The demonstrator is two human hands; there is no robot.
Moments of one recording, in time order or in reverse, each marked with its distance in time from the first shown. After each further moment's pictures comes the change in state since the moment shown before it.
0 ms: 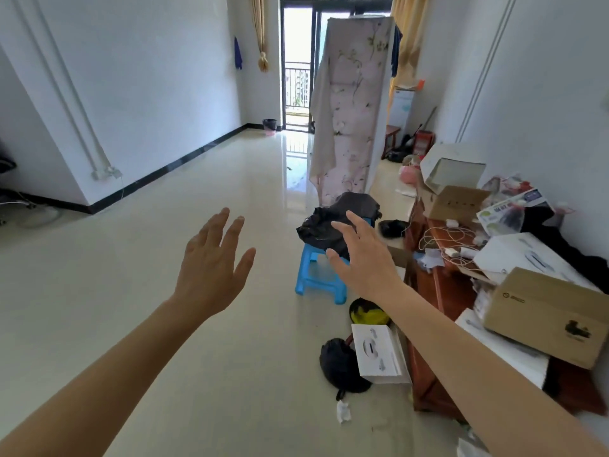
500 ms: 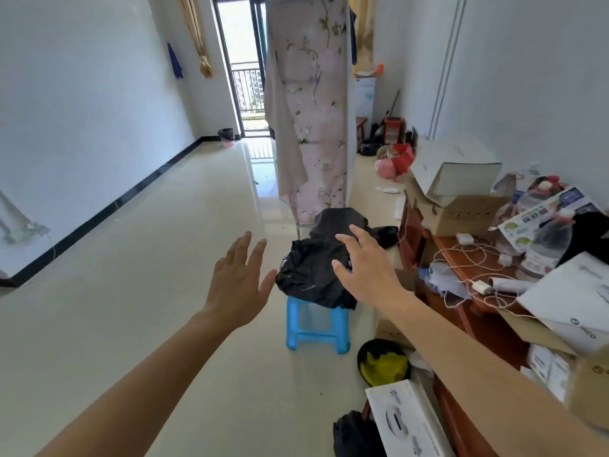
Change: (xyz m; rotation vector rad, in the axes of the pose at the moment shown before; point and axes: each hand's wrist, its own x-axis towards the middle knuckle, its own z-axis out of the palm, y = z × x) left_hand 0.400 0.000 0.237 0.036 -0.184 0.205; right_hand 0.335 0.209 0.128 0.024 -0.004 0.220
